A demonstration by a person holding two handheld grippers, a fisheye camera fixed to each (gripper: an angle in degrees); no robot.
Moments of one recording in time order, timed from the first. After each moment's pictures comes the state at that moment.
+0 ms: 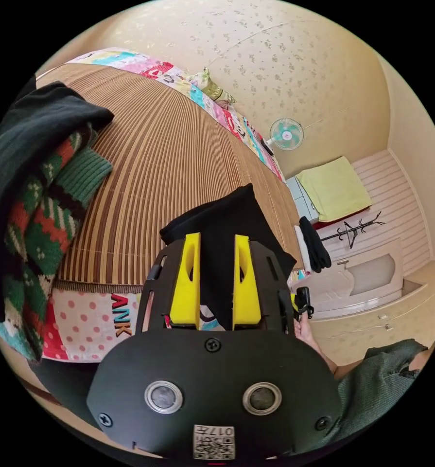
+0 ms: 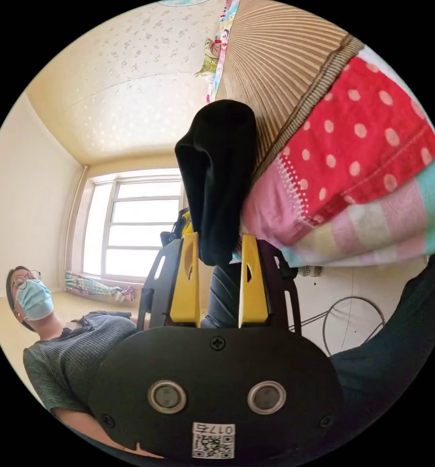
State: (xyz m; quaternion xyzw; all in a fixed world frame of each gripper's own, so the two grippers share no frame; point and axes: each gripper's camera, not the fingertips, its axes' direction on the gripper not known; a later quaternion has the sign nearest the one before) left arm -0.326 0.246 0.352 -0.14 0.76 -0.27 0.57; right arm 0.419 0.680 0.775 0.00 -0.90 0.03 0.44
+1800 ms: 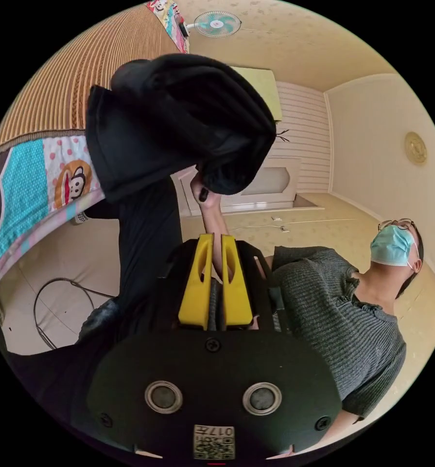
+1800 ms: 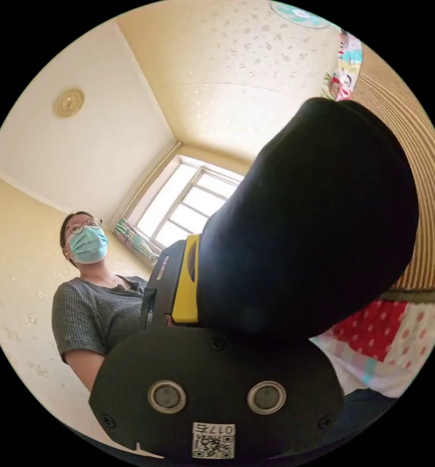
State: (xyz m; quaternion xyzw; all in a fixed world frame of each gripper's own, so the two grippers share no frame) left arm -0.347 0.256 0.318 -0.18 0.96 -0.02 0.21; right arm 0.607 0.709 0.688 0.23 -0.93 -0.06 0.27
